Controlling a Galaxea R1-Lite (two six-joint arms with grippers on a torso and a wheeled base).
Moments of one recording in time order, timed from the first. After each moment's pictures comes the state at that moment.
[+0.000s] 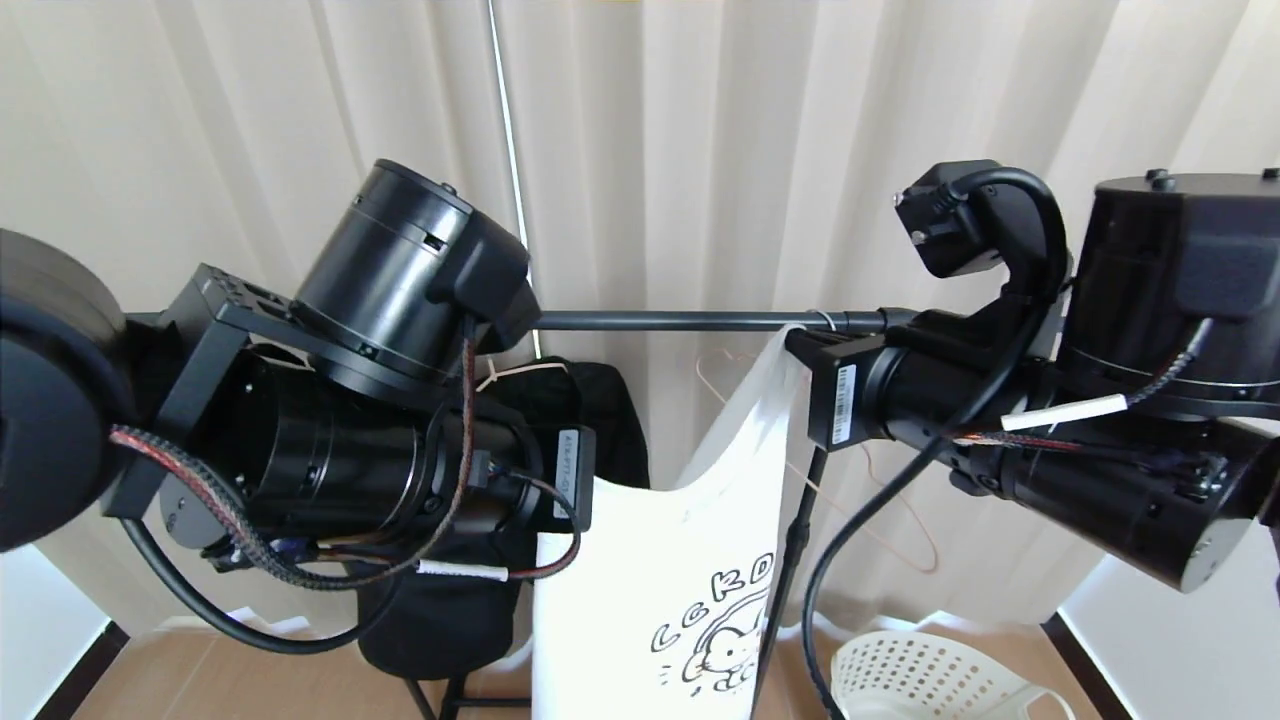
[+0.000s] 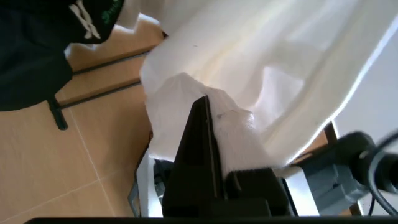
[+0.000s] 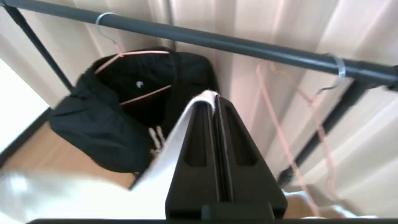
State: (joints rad) left arm -0.79 1.62 -1.29 0.44 0.17 -0.51; right arm 0.83 1.56 -0.97 -0.40 -0.44 0.12
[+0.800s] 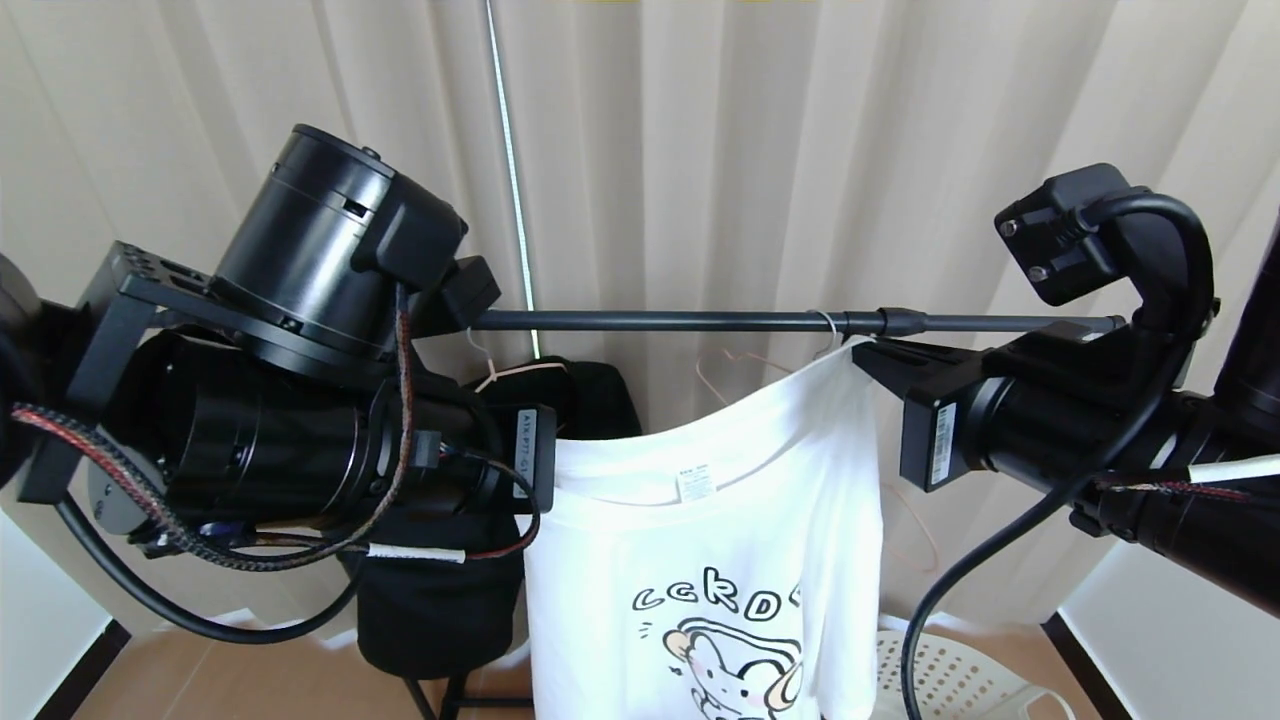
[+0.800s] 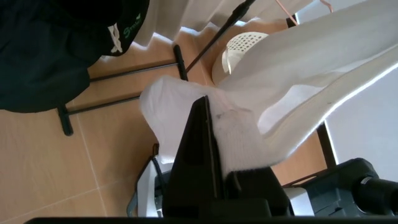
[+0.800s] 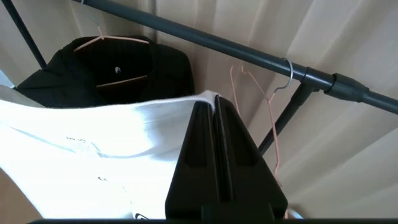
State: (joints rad) left arm -0.75 1.58 -1.28 0.44 0.17 -0.49; right arm 0.81 1.43 -0.84 -0.41 -0.43 -0.01
